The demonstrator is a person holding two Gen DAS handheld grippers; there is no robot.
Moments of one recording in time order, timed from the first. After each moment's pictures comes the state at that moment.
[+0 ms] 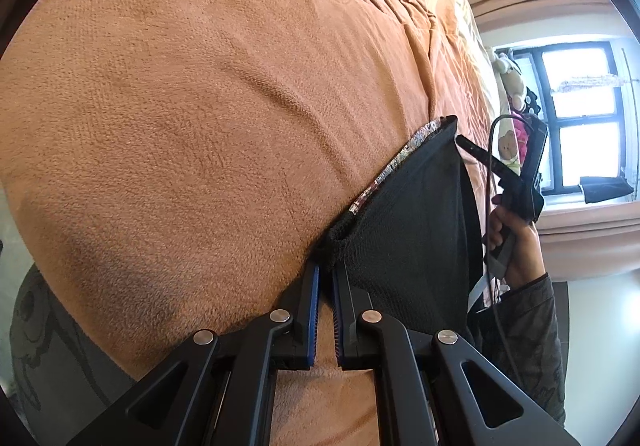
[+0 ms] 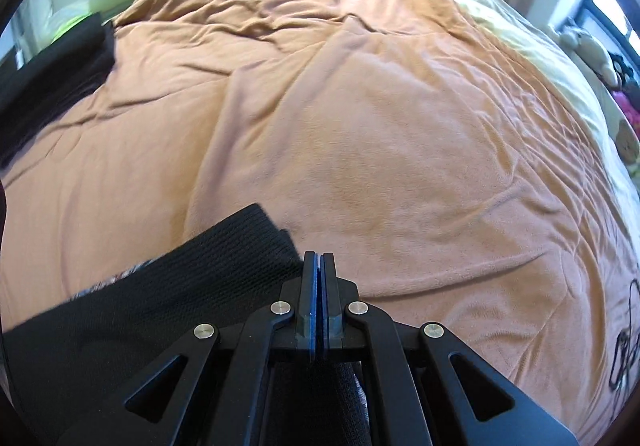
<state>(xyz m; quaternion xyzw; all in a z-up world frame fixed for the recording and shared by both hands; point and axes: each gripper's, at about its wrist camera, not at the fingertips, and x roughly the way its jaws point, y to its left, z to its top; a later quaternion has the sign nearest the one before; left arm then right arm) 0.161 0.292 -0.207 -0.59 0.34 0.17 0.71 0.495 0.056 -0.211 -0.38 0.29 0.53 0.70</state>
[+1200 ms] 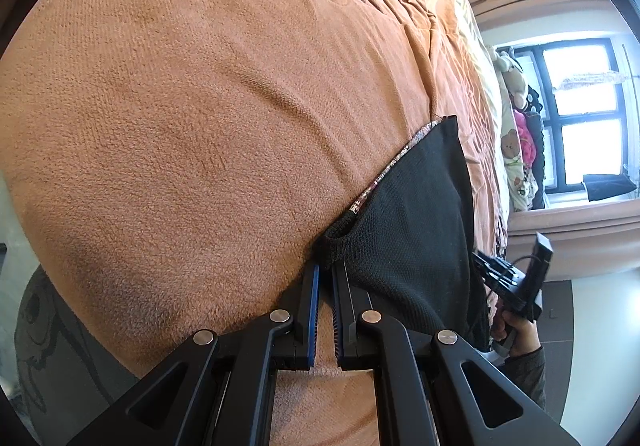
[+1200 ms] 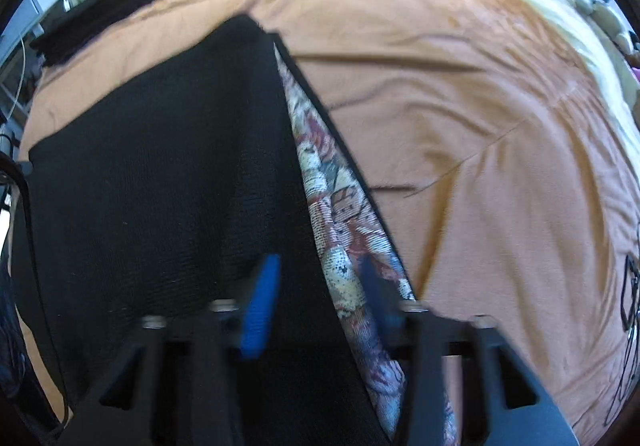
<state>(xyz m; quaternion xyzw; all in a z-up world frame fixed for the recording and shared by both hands) 0.161 0.290 -0.202 -0.58 0.34 0.18 0.71 0.530 -0.109 -0.208 -0.44 0.35 0.55 0.62</state>
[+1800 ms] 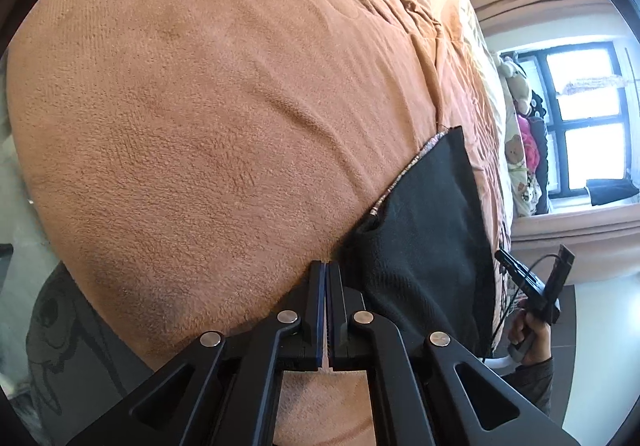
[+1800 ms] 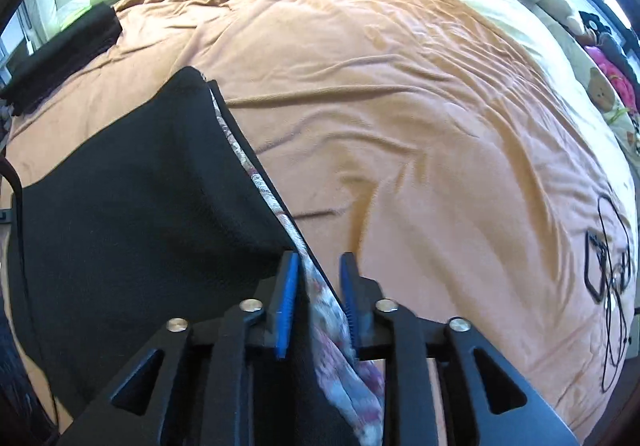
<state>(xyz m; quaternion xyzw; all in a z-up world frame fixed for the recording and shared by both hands) 0.151 0.297 -0.200 -0.58 0.34 0.19 0.72 0.551 -0.137 -0.154 -0.38 0.33 0.51 0.70</state>
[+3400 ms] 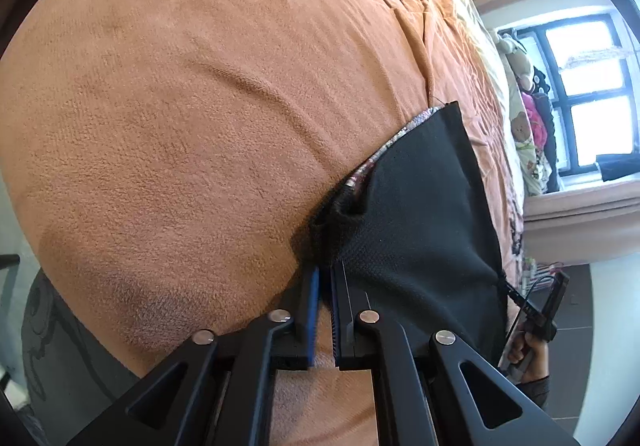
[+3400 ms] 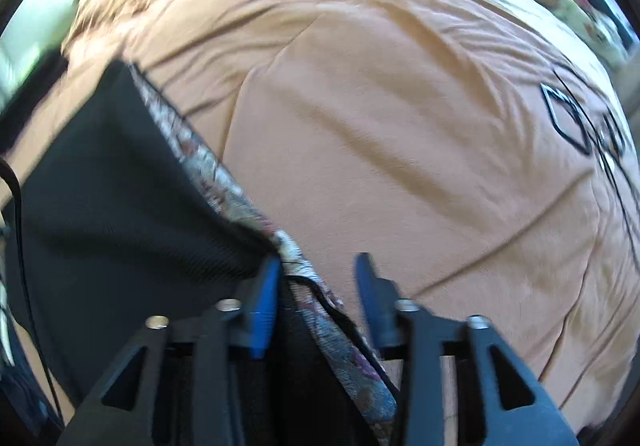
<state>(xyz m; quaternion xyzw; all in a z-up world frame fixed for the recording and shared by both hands) 0.183 0.283 -0.197 -0.55 0.37 0.19 0.72 0.611 -0.251 -0.156 -0.29 0.42 0.44 0.74</state>
